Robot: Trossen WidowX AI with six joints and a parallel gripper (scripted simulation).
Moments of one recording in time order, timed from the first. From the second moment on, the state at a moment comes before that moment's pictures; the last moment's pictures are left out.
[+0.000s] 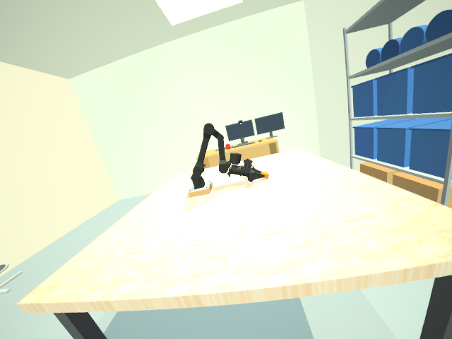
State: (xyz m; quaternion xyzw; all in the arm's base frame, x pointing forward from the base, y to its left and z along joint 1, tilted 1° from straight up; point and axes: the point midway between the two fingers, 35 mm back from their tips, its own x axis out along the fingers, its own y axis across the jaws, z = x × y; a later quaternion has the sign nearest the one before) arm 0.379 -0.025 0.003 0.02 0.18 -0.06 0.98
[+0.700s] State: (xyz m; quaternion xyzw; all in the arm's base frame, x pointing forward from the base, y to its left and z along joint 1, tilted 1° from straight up) arm 0.377 -0.025 0.004 0.02 0.18 -0.06 0.98
